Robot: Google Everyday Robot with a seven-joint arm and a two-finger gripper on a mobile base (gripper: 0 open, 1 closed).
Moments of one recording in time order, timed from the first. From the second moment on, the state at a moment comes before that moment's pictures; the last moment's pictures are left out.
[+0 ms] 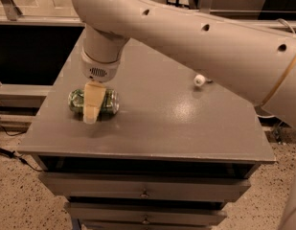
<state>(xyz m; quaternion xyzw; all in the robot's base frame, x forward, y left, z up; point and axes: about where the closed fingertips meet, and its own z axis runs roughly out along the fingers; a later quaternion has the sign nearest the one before) 0.554 0.122 0.860 -0.69 0.70 0.06 0.18</state>
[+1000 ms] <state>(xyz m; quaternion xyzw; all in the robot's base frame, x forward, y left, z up) 0.557 0.156 0.840 -0.69 0.71 0.02 0.14</state>
